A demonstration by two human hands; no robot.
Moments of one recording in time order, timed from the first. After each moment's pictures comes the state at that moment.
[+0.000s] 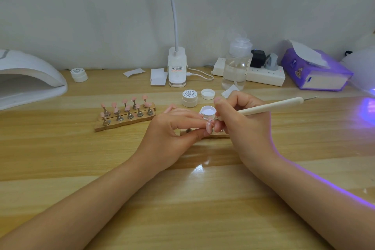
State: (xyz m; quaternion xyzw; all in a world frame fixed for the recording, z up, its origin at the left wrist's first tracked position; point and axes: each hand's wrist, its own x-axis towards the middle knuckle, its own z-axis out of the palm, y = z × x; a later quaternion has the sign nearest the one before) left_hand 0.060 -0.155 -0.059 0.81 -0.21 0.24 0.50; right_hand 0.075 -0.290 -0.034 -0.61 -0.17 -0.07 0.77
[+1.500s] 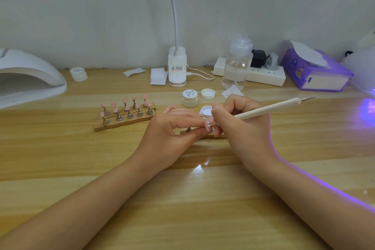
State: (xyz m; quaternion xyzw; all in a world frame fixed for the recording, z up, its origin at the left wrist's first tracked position) left_hand 0.058 -0.155 -0.056 0.81 -0.21 0.24 0.49; right_hand 0.075 -0.291 -0.039 -0.65 -0.20 -0.09 0.72
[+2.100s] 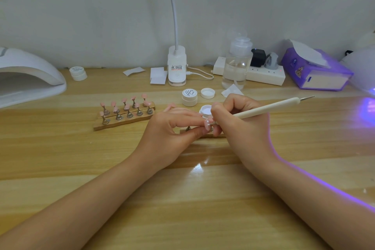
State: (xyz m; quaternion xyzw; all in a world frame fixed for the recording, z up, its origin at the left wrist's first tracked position) left_hand 0.058 -0.156 -0.056 0.82 -0.20 0.23 0.49; right_hand 0.076 -0.291 -0.041 -0.66 -0.20 -0.08 0.72
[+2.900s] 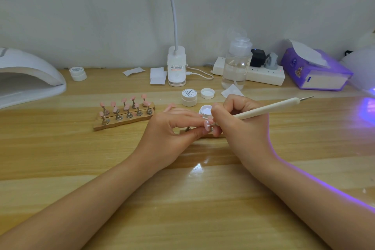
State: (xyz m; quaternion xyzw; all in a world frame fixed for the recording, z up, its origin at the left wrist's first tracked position) left_hand 0.057 -0.156 -0.055 0.82 -0.20 0.22 0.49; right_hand 0.075 -0.291 -0.041 -0.65 -0.20 -0.08 0.73
